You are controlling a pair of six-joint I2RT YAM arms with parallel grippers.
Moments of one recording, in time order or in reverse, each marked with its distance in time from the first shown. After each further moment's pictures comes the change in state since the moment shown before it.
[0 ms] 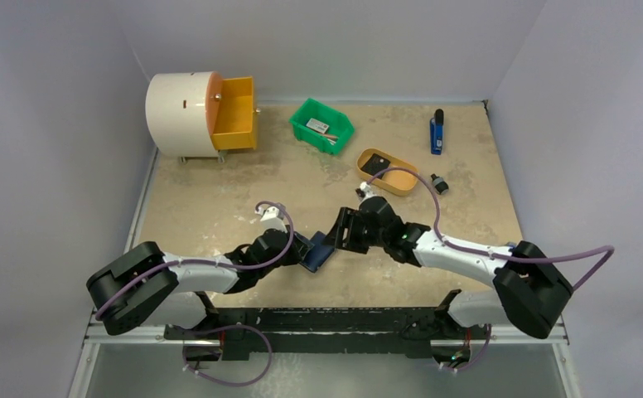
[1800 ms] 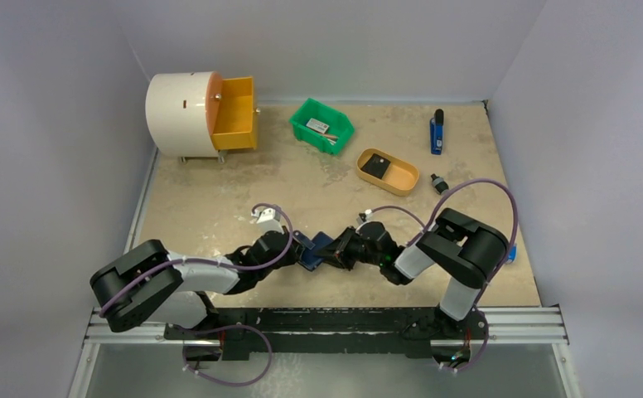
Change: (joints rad) left arm -0.003 0.027 -0.018 0.011 -0.059 -0.019; right arm 0.032 0.438 -0.306 0.940 -0.103 0.616
